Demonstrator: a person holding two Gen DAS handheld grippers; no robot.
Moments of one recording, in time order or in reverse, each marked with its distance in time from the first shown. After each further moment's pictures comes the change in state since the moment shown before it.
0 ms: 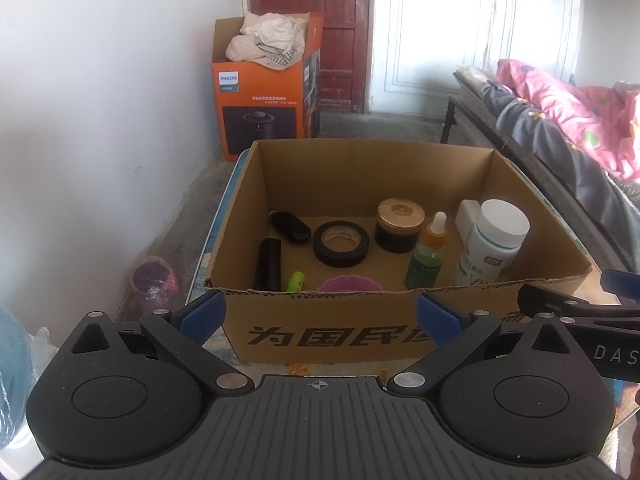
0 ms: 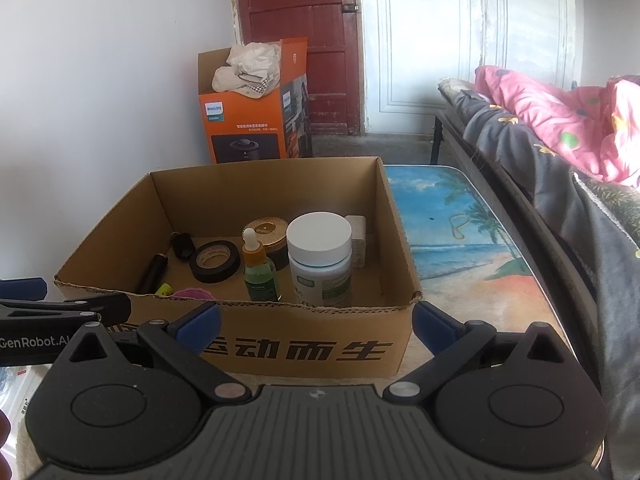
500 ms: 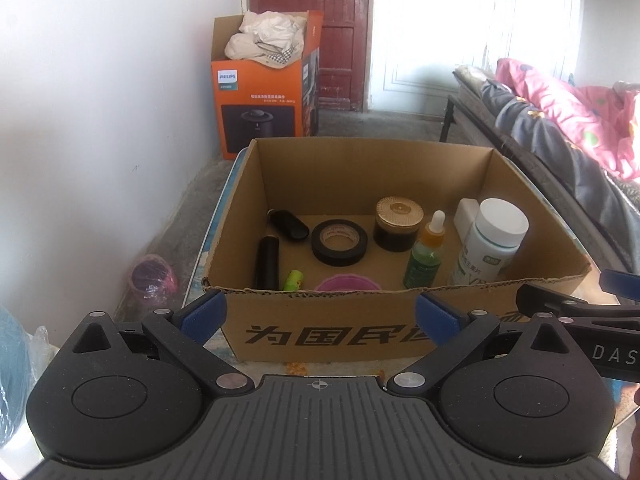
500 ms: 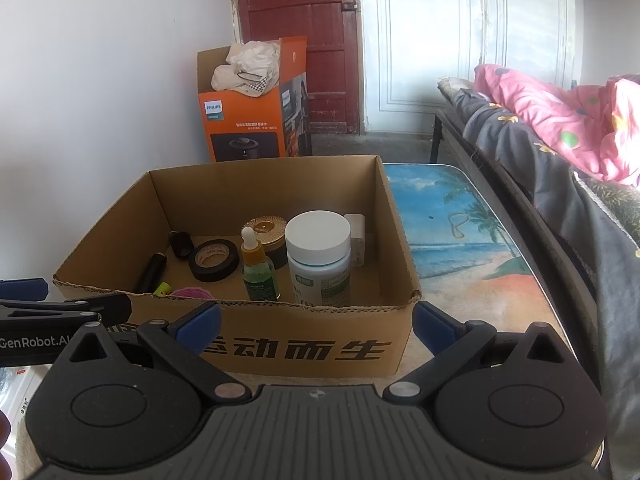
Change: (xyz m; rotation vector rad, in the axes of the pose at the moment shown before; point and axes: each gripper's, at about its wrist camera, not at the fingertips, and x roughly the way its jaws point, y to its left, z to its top) left arm 0.000 0.000 0.000 -0.001 0.002 -0.001; right arm 0.000 -0.002 0.001 0.003 0.004 0.001
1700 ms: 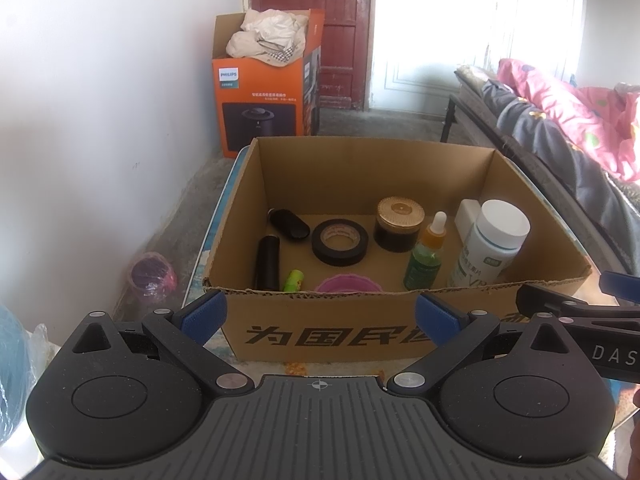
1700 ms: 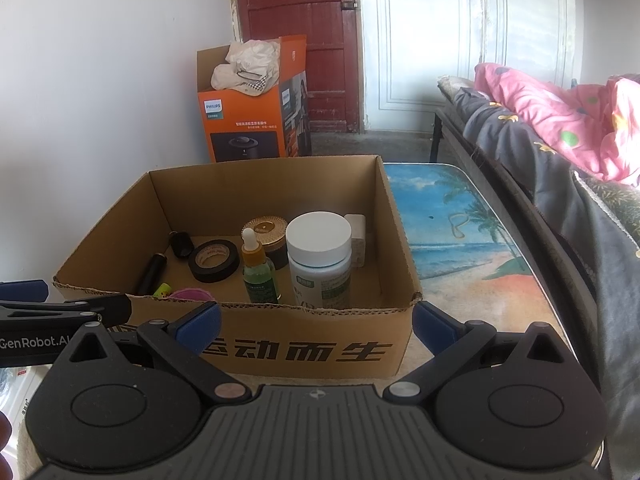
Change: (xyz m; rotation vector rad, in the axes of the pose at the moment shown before) left arm 0.002 -0.005 -0.001 -0.002 0.005 0.006; right arm 0.000 0.000 0.002 -0.002 0.006 -0.001
